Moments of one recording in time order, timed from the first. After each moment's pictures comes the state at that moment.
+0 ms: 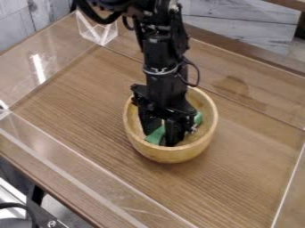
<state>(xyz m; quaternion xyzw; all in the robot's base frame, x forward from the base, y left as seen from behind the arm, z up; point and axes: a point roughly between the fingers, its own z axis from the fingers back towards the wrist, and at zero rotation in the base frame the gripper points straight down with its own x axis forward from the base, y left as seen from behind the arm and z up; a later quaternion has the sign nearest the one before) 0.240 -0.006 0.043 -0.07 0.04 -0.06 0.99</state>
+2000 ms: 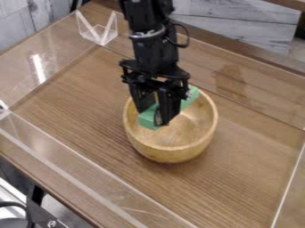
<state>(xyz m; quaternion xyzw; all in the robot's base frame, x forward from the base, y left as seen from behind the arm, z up) 0.239 0.005 0.089 -0.11 0.03 -0.03 0.99</state>
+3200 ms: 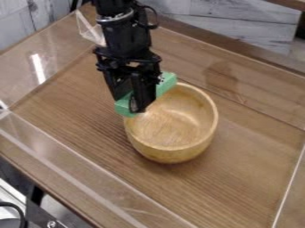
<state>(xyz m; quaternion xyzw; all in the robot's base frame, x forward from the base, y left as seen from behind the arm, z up) 0.229 0.035 0.097 -0.12 0.03 -0.02 0.99</state>
